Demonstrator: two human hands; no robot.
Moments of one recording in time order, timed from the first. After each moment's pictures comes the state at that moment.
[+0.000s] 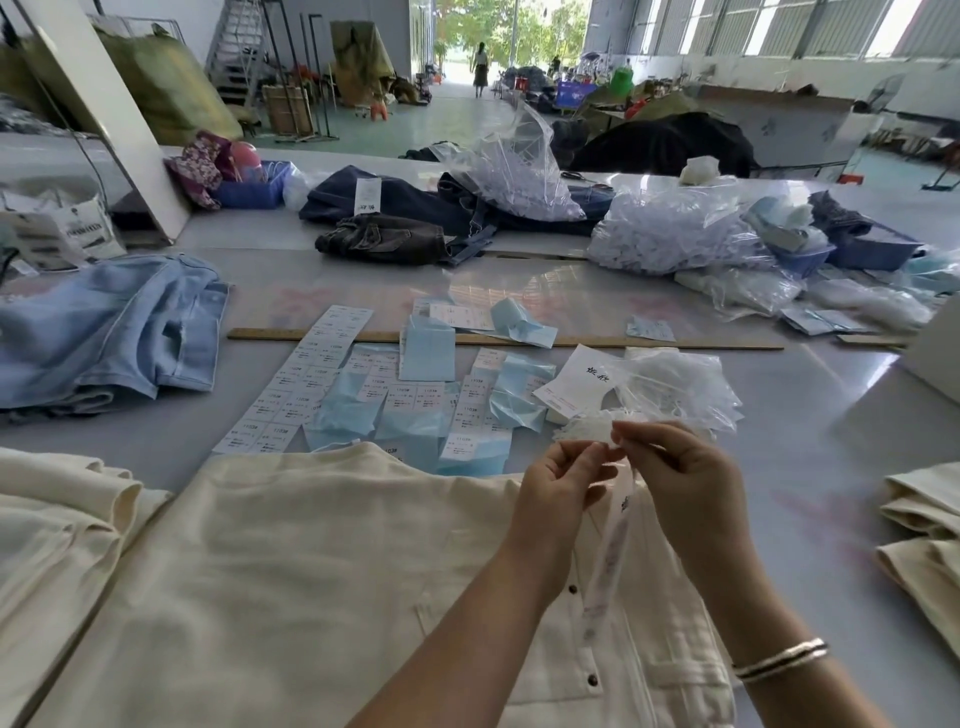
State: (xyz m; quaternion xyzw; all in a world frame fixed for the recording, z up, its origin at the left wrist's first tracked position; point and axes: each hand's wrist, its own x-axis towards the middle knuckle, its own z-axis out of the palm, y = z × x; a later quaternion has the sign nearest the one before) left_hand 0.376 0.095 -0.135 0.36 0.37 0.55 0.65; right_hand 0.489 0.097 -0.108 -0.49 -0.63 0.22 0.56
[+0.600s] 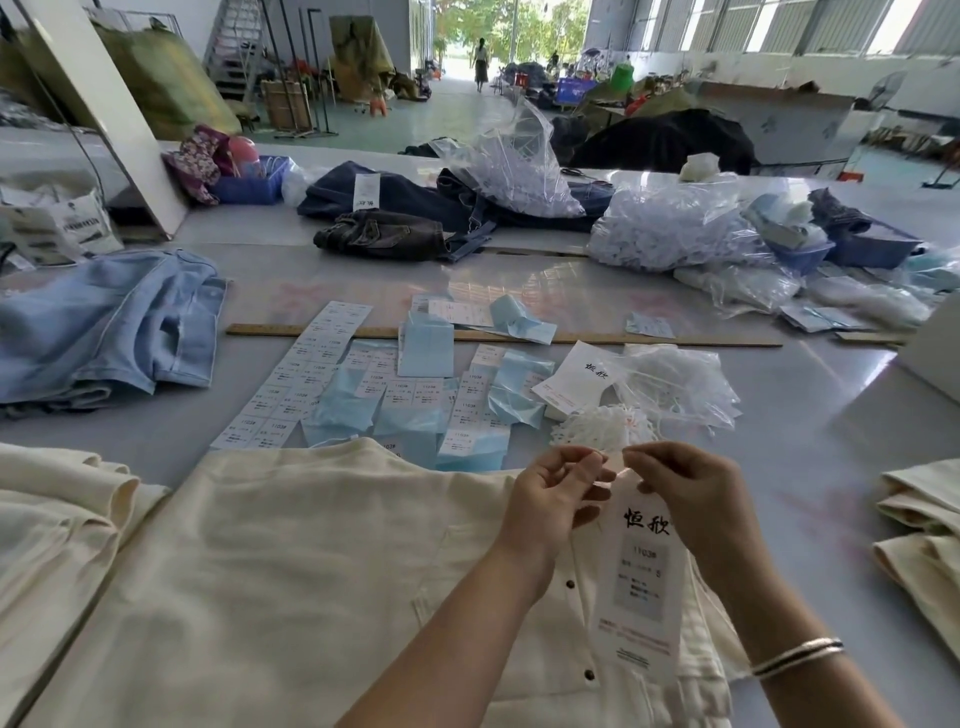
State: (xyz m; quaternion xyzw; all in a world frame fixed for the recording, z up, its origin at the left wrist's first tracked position) left_hand 0.370 0.093 -0.144 0.37 0.40 0.53 0.66; right_hand 0.510 0.098 -0.118 -0.58 -0.56 0.32 0.49
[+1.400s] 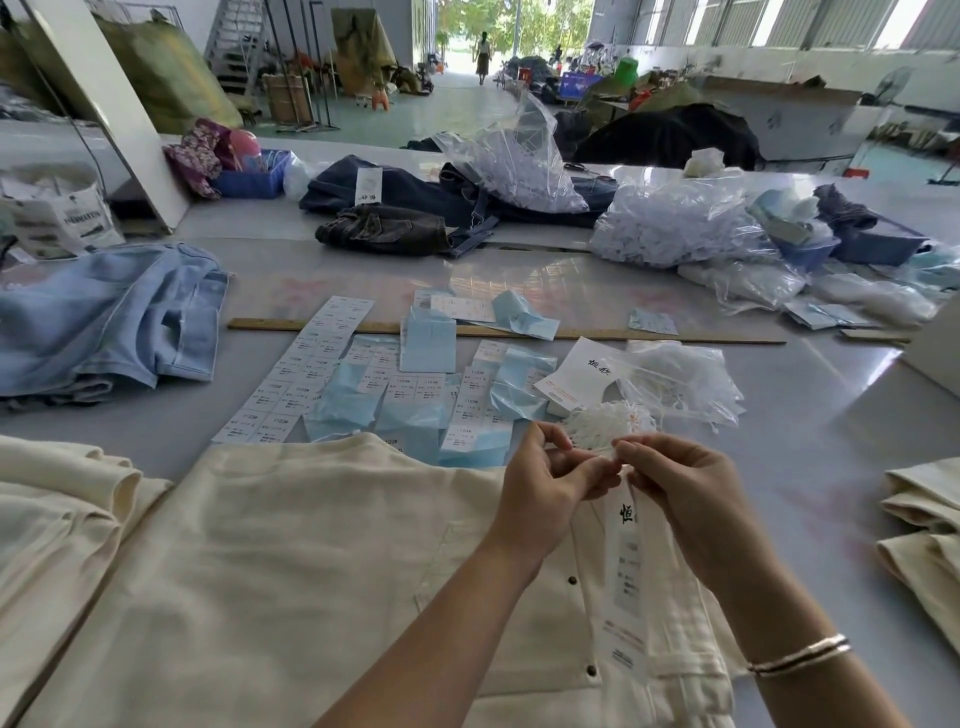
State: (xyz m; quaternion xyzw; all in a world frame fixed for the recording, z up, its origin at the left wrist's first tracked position) left_hand 0.360 0.096 -0.137 0.43 0.36 0.57 0.60; right_hand 0.495 0.093 -0.104 -0.50 -0.45 0.53 0.52
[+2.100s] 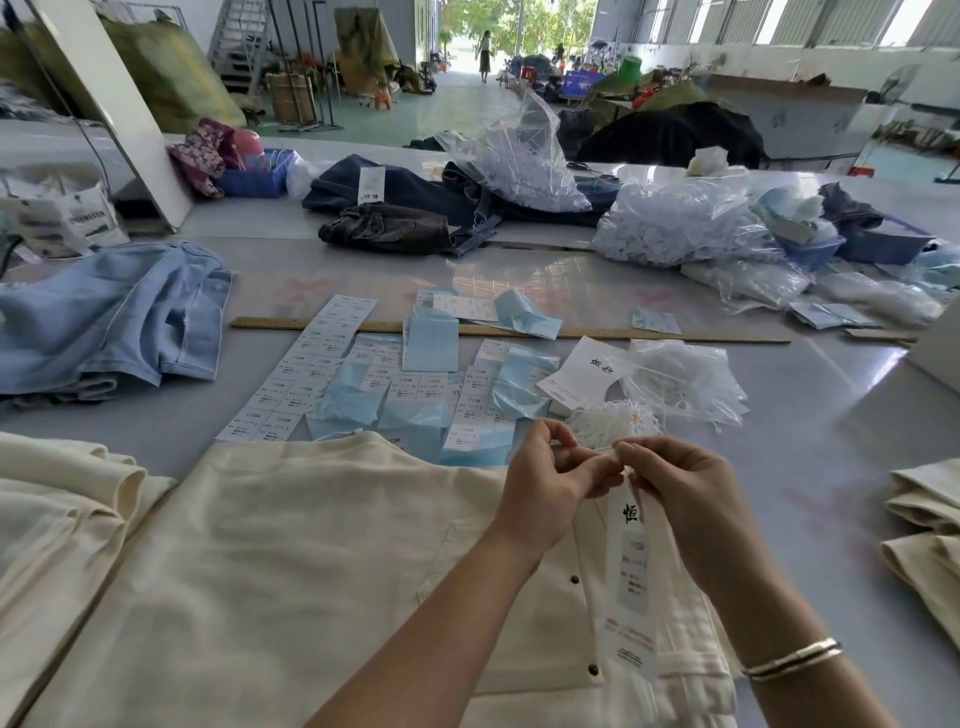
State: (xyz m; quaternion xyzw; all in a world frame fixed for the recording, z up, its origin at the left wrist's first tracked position) left_hand 0.360 0.103 -0.140 0.45 0.38 0.55 0.60; right_hand 0.492 0.091 -0.109 -0.53 -0.47 0.48 0.52
